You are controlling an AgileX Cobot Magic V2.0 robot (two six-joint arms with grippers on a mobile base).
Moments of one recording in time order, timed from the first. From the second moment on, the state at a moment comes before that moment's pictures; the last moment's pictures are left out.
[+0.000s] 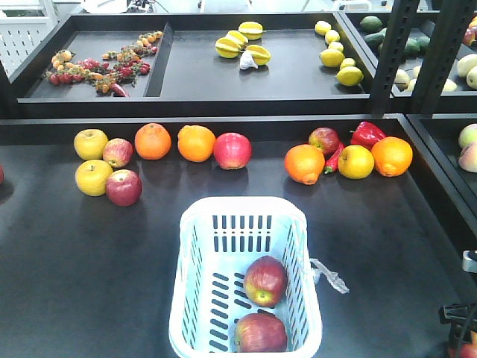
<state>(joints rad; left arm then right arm) -0.13 0.73 -0.80 -0.03 0.81 -0.03 -0.33 1.78 -0.69 -0.07 0.51 -0.06</state>
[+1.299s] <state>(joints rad) -0.13 0.73 -0.80 -0.03 0.81 -0.03 0.04 1.06 -0.68 0.16 0.68 -0.21</state>
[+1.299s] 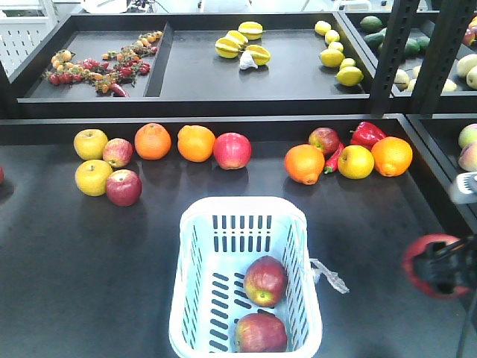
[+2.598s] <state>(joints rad) -0.13 0.73 -0.80 -0.03 0.81 -0.03 0.66 1.39 -0.67 0.33 0.19 -0.20</state>
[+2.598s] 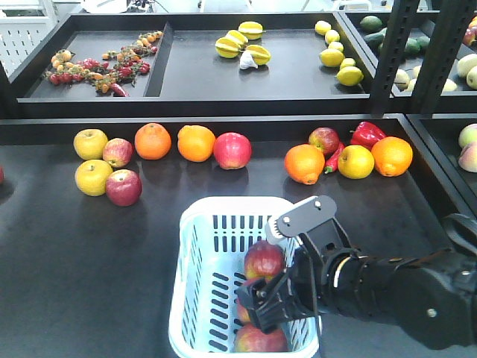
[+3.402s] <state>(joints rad) -0.13 0.73 -0.80 -0.03 0.81 -0.03 -0.06 0.81 -0.67 0.13 0.80 -0.19</state>
